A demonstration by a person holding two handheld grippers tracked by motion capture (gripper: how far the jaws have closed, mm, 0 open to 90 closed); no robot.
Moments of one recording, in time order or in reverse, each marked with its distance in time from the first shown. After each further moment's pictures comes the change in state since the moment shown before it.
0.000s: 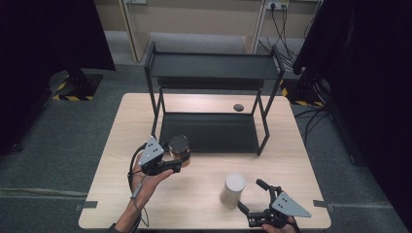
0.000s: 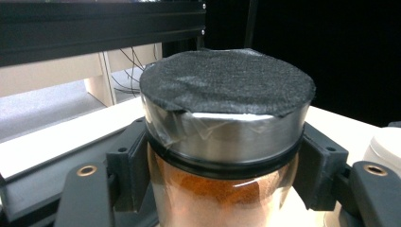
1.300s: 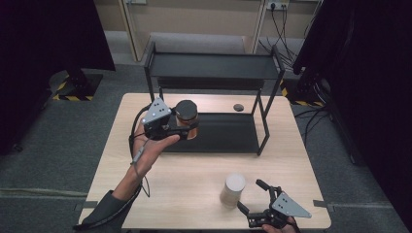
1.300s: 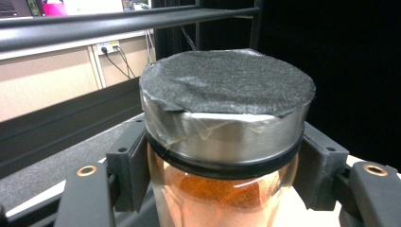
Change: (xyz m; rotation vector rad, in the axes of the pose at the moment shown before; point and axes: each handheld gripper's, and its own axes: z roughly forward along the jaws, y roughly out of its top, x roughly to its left) left arm 0.018 0.113 0.024 0.017 -0.033 0.035; right arm 0.000 0.000 -0.001 -0.006 0.005 0.002
